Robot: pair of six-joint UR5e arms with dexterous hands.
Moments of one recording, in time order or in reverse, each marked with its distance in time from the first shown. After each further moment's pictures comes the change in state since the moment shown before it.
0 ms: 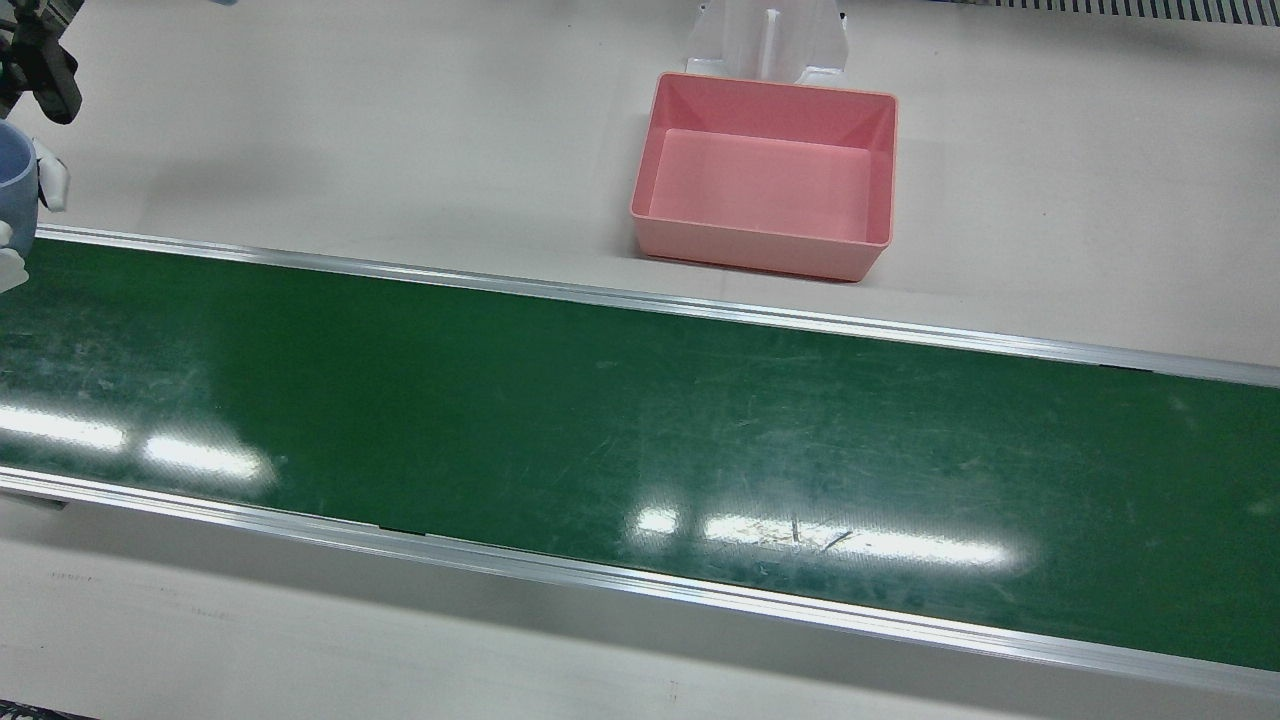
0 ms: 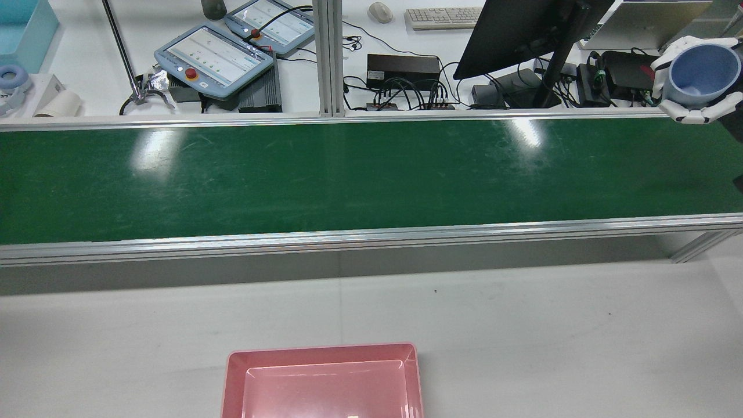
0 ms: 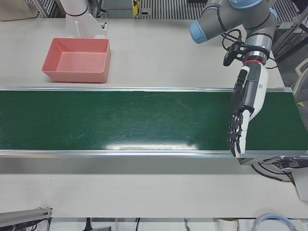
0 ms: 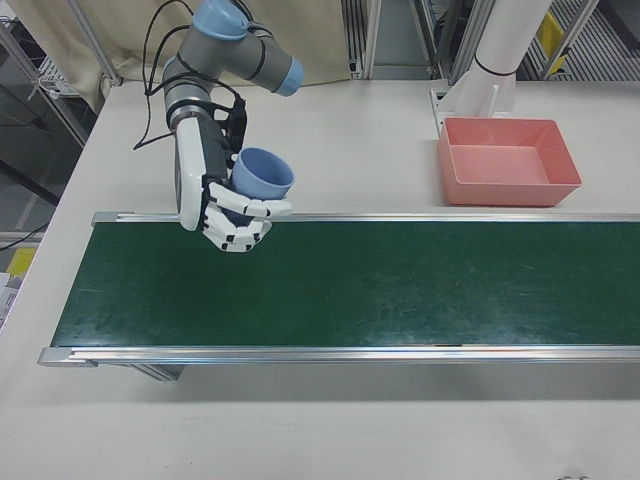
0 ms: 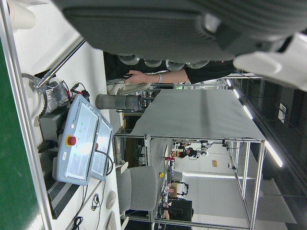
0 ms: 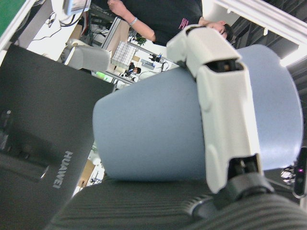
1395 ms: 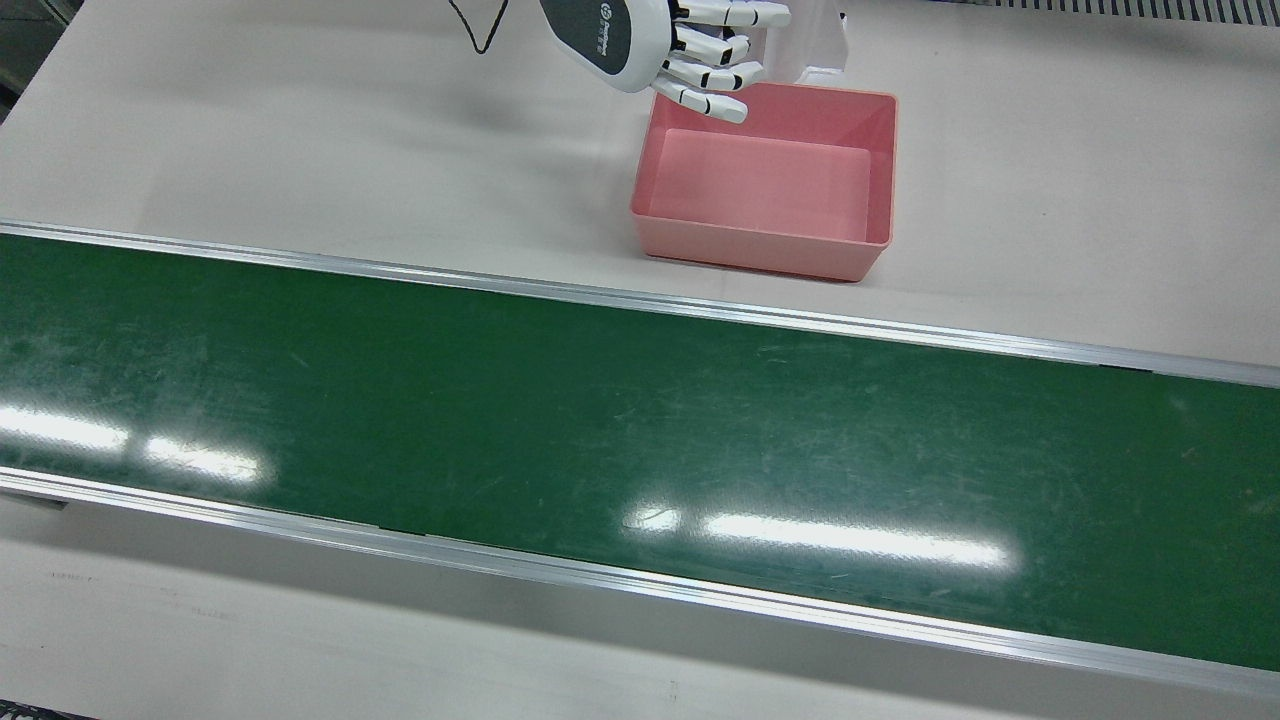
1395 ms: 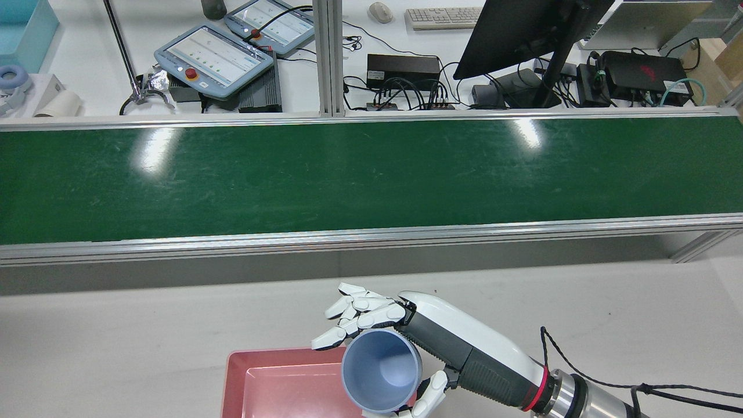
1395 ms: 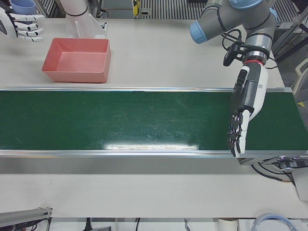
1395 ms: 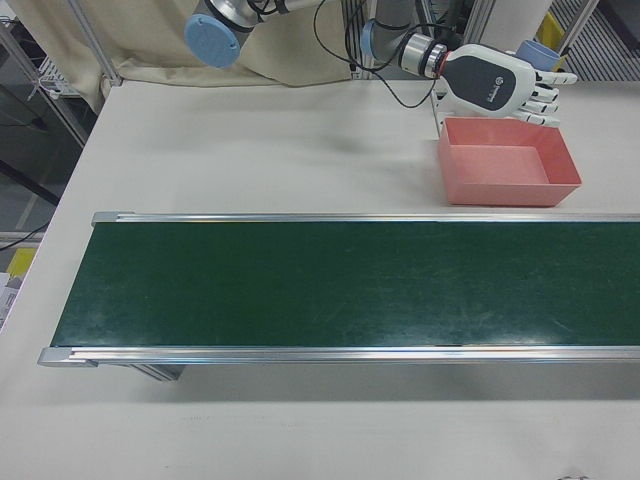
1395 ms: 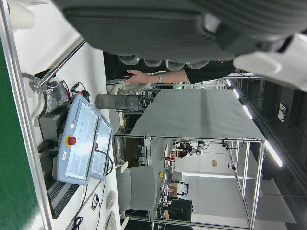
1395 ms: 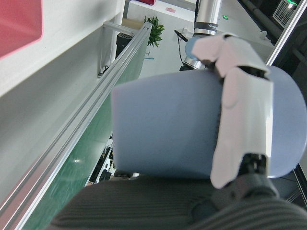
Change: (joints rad) left arm 0.000 0.000 0.001 -0.001 0.000 0.000; right arm -1.097 0.203 0.419 -0.198 0.337 -0.566
